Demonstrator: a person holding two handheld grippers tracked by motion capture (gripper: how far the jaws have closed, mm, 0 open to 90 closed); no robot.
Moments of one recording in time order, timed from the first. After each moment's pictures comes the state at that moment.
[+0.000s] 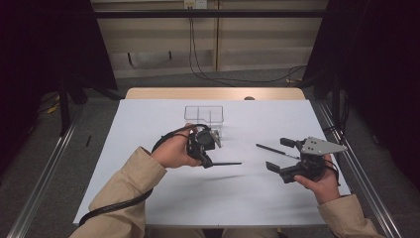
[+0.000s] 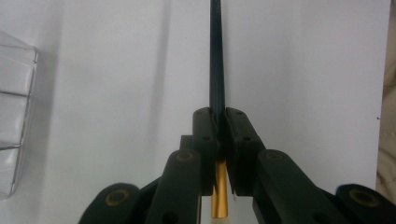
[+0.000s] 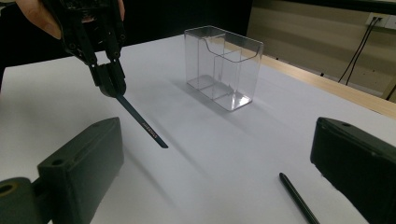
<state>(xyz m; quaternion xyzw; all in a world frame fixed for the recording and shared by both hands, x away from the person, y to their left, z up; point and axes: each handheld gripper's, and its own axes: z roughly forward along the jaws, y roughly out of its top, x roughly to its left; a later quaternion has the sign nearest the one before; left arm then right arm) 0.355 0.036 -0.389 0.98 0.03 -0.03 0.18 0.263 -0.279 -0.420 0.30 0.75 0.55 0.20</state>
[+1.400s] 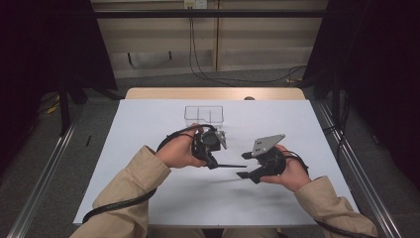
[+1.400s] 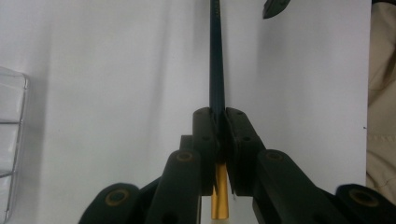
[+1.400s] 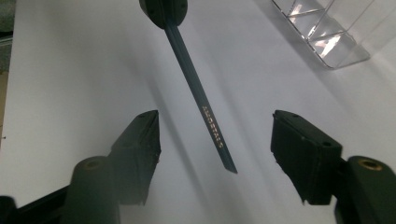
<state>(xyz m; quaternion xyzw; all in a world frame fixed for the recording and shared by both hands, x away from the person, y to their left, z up) 0.351 0.023 -0.384 0.98 0.00 -0.04 0.18 0.298 -0.194 -0.431 0.19 0.90 0.38 0.09</state>
